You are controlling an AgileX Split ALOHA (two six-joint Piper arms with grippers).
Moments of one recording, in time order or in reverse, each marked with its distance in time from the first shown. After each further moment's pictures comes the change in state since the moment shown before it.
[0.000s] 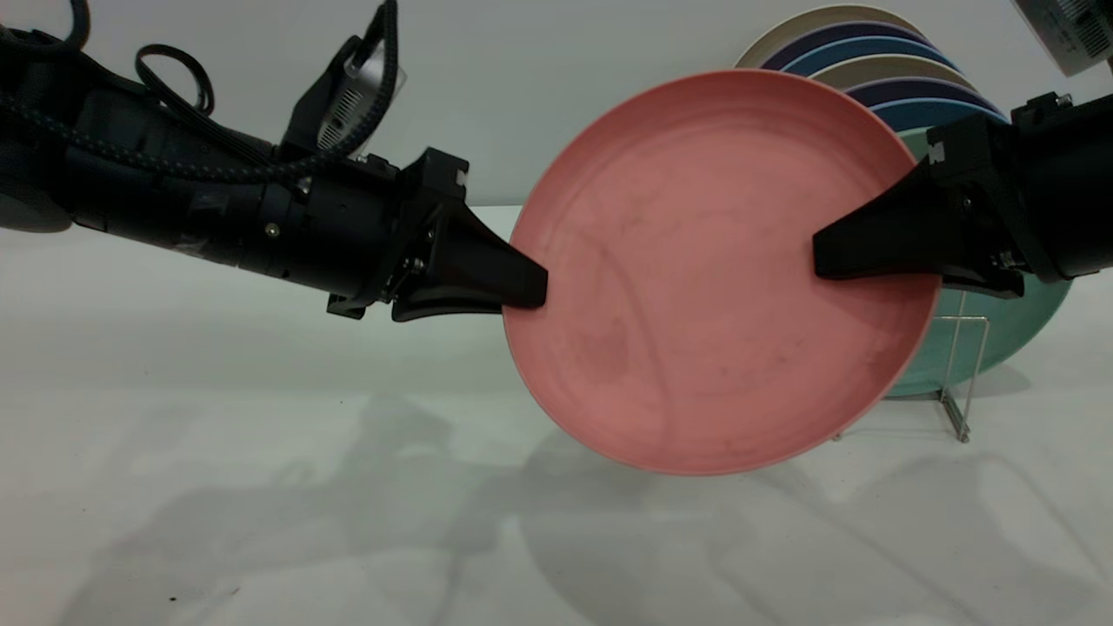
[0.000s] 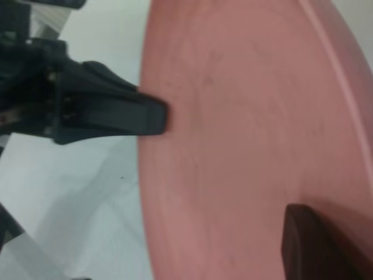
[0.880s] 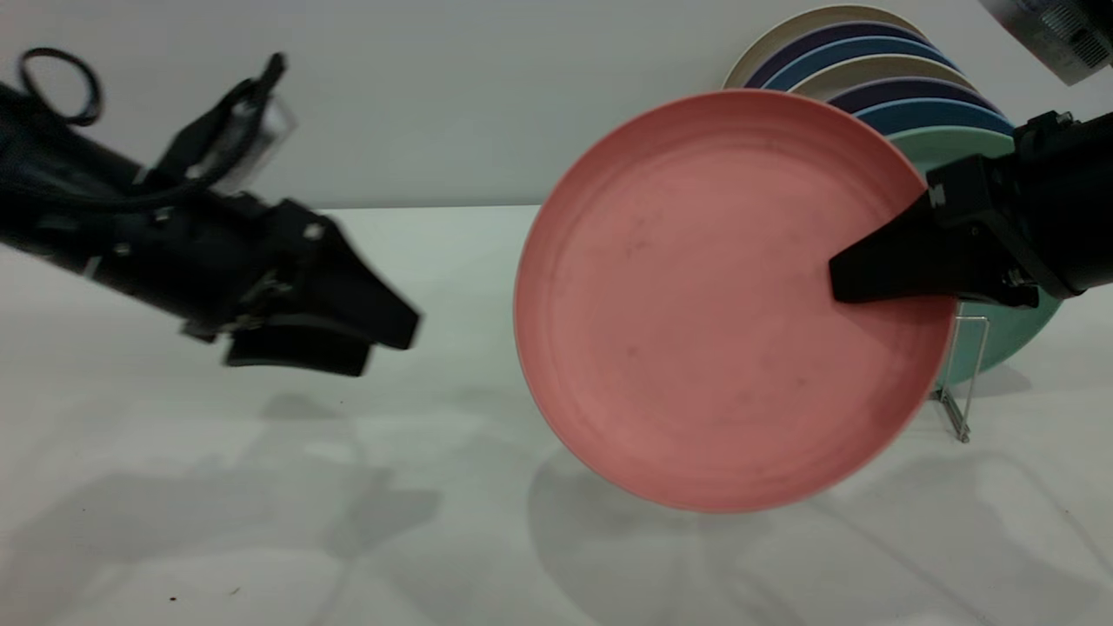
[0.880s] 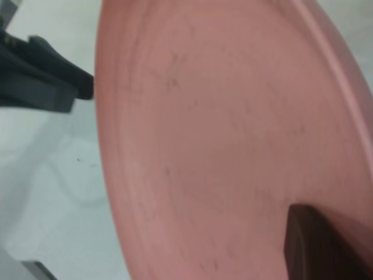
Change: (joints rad) left arm 0.223 -0.012 -0.005 0.414 -0.017 -0.169; right arm 0.000 0.000 0.000 -0.027 -0.075 -0.074
